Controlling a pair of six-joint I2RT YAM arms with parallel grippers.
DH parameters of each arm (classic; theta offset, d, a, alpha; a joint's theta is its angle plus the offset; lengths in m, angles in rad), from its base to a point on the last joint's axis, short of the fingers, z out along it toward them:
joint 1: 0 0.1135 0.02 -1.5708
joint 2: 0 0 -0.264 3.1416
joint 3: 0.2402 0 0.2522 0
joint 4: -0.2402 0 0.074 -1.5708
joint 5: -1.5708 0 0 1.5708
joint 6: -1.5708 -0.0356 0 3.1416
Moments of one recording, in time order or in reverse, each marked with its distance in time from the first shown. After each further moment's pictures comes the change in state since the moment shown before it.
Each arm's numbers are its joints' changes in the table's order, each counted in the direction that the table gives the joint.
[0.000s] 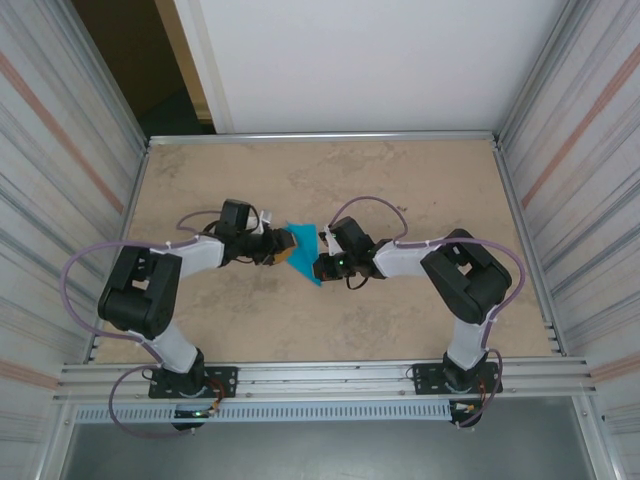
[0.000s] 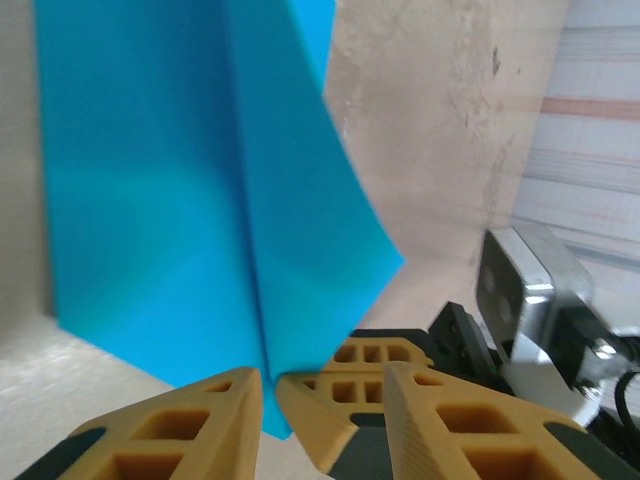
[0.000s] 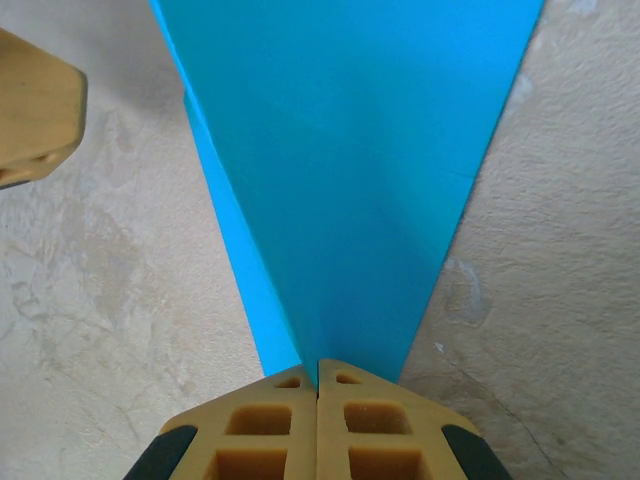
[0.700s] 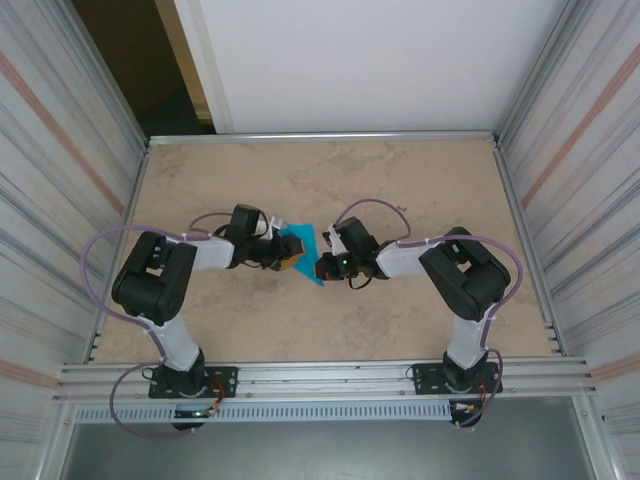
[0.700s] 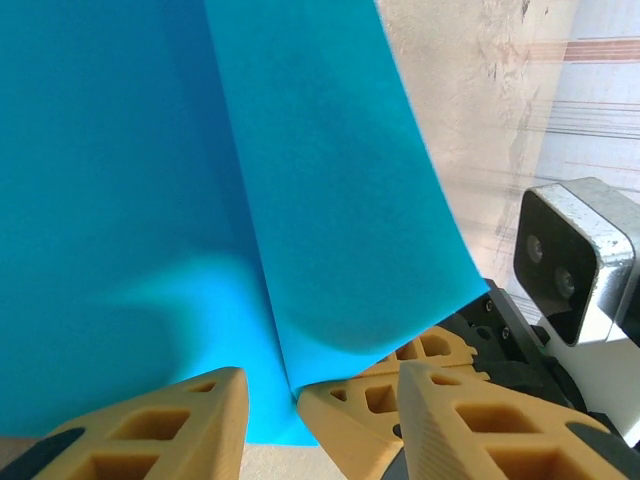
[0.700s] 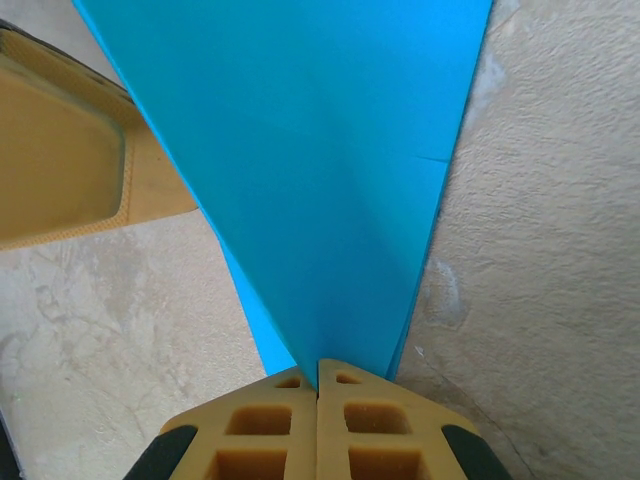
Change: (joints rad) left arm -0.035 0.112 0.008 0.069 -0.031 -0.064; right arm -0.027 0.014 -0.033 0.074 0.060 -0.032
